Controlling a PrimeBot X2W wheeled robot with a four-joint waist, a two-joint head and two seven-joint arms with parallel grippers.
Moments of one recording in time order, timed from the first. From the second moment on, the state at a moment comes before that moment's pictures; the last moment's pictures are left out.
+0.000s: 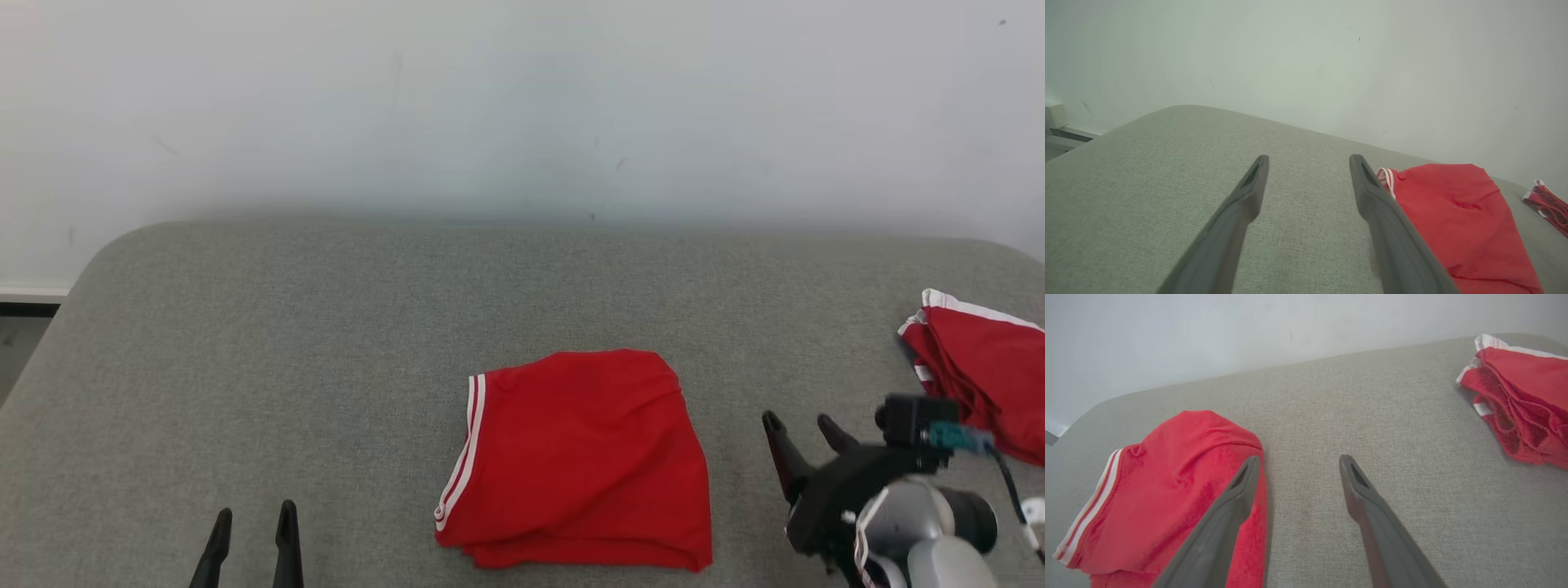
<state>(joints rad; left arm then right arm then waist) 0.12 0.11 -0.03 0.08 -0.38 -0.12 -0.26 -0.16 -0.05 -0.09 0.20 0.25 0.13 0.37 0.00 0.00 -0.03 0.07</state>
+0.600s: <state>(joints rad) 0.07 0.10 -0.09 0.11 -0.38 -0.13 -0.26 -0.38 -0.05 -0.06 0.41 0.20 0.13 0.55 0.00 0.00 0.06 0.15</state>
